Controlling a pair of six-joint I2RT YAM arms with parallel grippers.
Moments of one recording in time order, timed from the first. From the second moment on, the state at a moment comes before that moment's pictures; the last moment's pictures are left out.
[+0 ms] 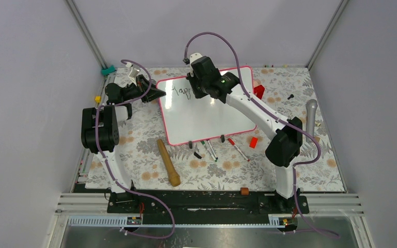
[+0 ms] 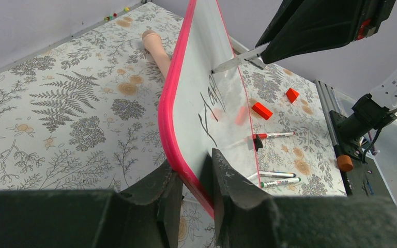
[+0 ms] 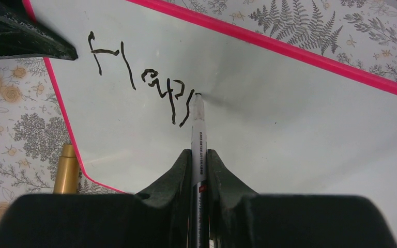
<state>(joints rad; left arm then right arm) 0.13 2.00 1.09 1.38 1.41 -0.80 0.75 1.98 2.02 -0.72 0.16 0.12</state>
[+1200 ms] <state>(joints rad) 0.13 2.00 1.09 1.38 1.41 -0.80 0.75 1.96 1.98 -0.73 0.13 0.12</state>
